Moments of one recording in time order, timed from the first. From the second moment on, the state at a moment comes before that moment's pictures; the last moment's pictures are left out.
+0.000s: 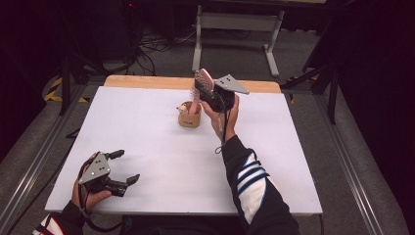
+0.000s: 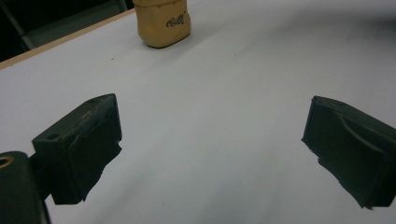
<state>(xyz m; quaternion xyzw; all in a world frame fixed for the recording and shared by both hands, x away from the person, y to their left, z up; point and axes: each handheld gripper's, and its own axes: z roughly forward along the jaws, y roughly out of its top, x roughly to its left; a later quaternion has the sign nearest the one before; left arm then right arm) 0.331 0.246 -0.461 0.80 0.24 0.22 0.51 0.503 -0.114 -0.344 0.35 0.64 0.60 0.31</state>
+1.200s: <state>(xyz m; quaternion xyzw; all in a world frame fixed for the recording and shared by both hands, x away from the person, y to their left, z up) 0.330 0.245 -0.461 0.80 0.24 0.22 0.51 0.510 -0.122 -0.372 0.39 0.63 0.60 0.30</state>
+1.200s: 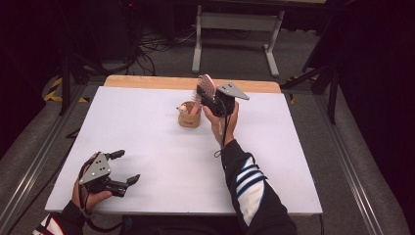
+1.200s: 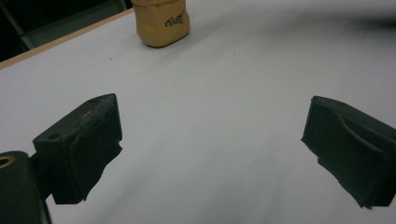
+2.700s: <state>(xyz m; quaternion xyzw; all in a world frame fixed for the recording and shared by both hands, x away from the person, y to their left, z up) 0.333 0.242 -0.463 0.80 0.24 0.21 0.50 0.515 -0.139 -0.373 0.40 0.66 0.56 0.31</state>
